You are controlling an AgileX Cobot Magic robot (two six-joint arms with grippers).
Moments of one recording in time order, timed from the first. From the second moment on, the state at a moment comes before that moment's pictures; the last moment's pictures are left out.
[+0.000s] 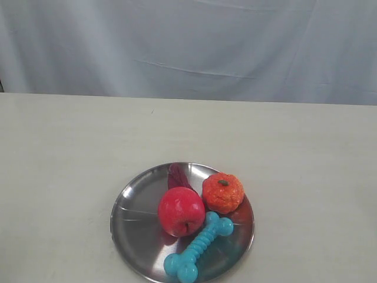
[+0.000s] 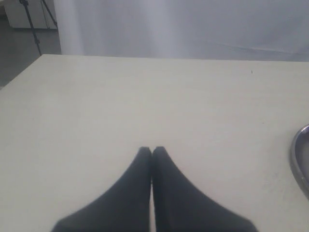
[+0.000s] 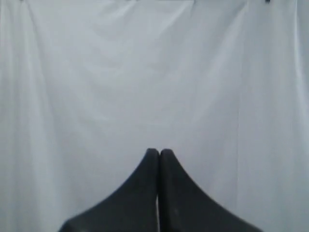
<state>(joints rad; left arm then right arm) 0.07 0.00 0.00 -0.02 0.35 0.02 -0.29 0.01 0.00 0.05 -0.40 0.02</state>
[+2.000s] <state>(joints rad) 0.07 0.00 0.00 -0.02 0.35 0.02 0.41 1.44 -1.15 -0.02 1.00 -0.47</state>
